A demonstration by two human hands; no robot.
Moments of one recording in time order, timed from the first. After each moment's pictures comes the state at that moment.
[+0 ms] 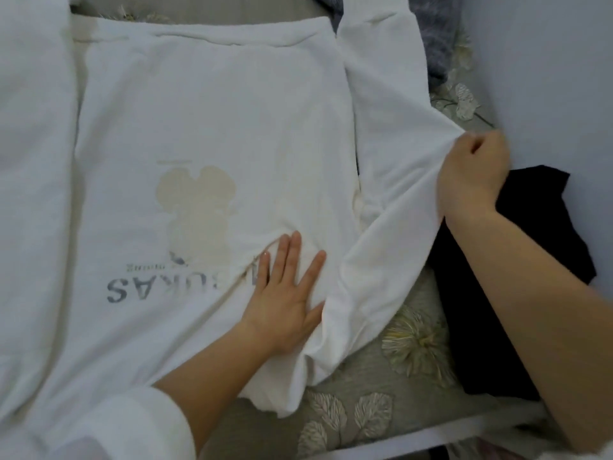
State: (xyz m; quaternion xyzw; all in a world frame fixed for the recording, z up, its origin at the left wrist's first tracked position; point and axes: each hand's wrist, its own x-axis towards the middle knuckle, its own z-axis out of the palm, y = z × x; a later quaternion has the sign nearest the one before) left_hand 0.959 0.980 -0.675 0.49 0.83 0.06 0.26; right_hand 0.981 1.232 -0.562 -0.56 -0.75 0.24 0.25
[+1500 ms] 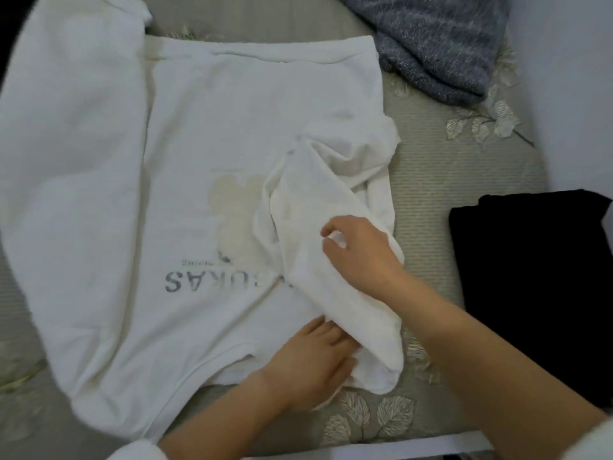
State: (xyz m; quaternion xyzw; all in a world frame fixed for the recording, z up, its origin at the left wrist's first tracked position) left_hand 0.990 0.935 -0.637 0.57 0.71 0.21 0.34; right_hand 0.960 1.102 -0.574 -0.28 -0.88 0.36 -0.14
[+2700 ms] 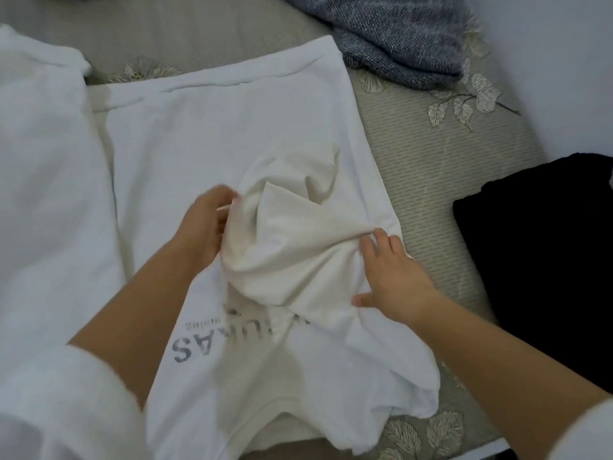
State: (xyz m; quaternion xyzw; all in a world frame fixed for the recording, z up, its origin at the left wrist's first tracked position) left_hand 0.744 0.984 -0.606 -0.08 0.69 0.52 0.50; right_hand 0.966 1.119 -0.606 -0.28 -0.90 0.12 -0.32
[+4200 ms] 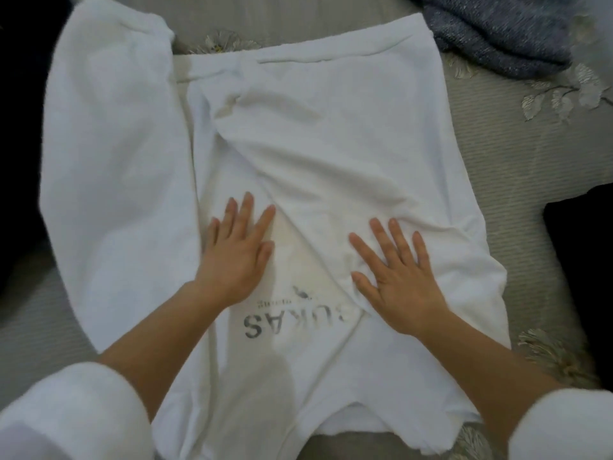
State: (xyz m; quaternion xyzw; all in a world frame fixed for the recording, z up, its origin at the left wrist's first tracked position) left_hand 0.734 0.870 -0.661 0.39 0.89 0.02 0.24; right_hand 0.940 1.050 -0.676 -0.22 -0.96 0.08 -0.17
